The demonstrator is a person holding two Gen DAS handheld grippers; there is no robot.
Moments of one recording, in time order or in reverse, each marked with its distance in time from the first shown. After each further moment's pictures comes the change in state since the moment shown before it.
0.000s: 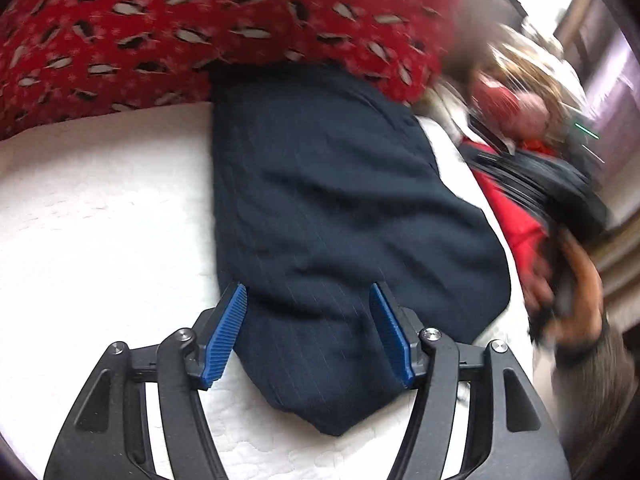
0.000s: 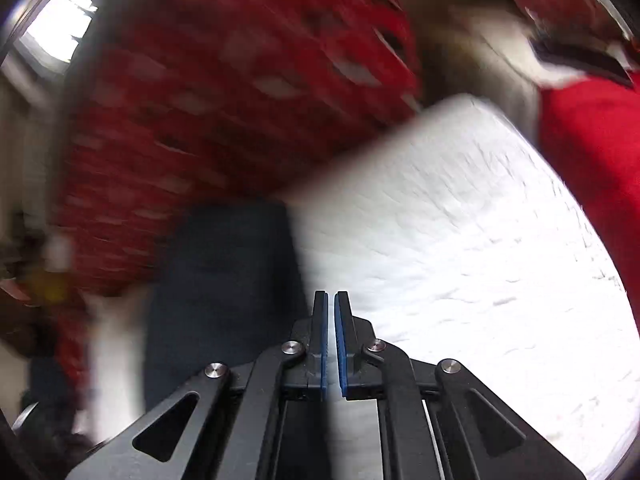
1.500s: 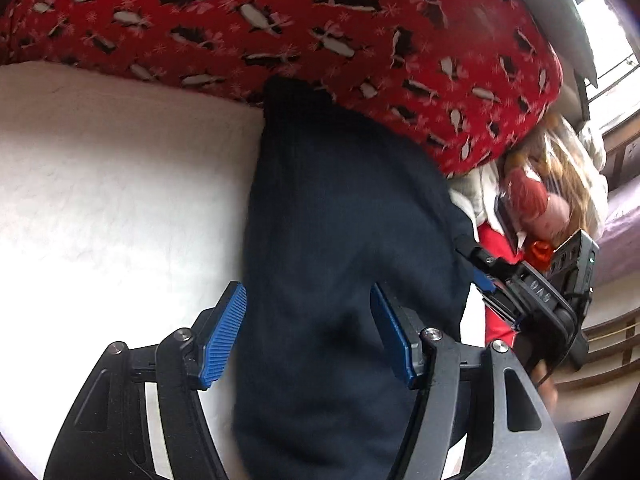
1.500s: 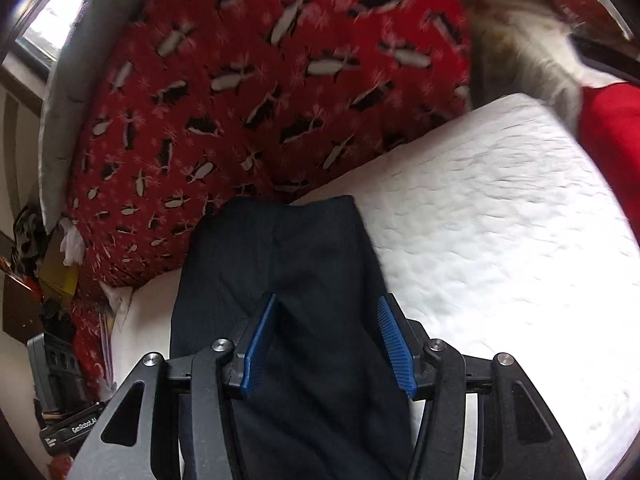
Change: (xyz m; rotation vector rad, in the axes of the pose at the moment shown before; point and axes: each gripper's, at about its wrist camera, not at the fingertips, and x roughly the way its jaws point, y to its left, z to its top) left arm 0.048 0.051 0.088 -0.320 0.065 -0.093; right arm 0.043 0.025 0.011 0.044 0.132 -0.030
